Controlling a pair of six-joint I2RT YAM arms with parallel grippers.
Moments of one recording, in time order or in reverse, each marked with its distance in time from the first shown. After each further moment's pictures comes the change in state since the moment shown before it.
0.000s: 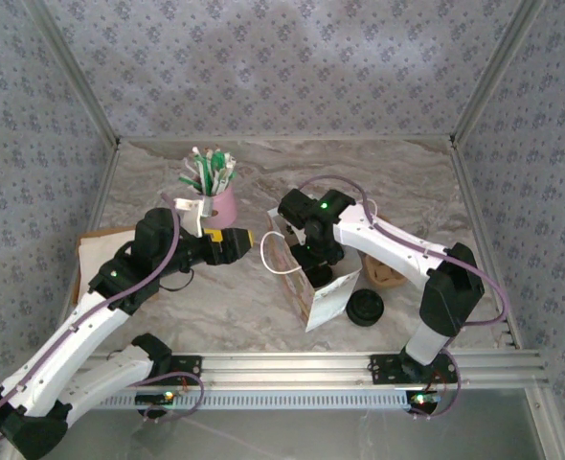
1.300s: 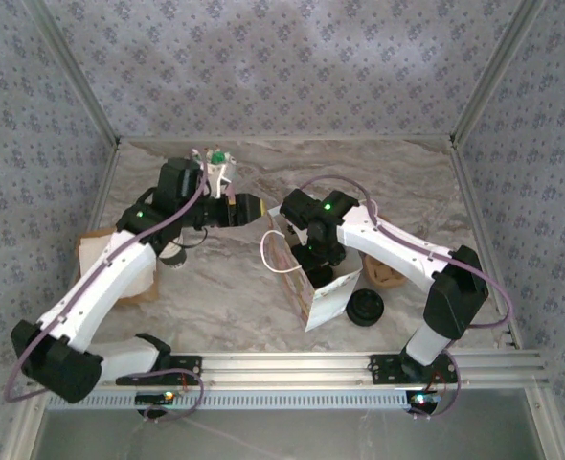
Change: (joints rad) left arm 0.143 0.414 0.313 -0.076 0.285 0.093; right arm 0.000 -0.027 -0.016 0.008 0.001 -0.003
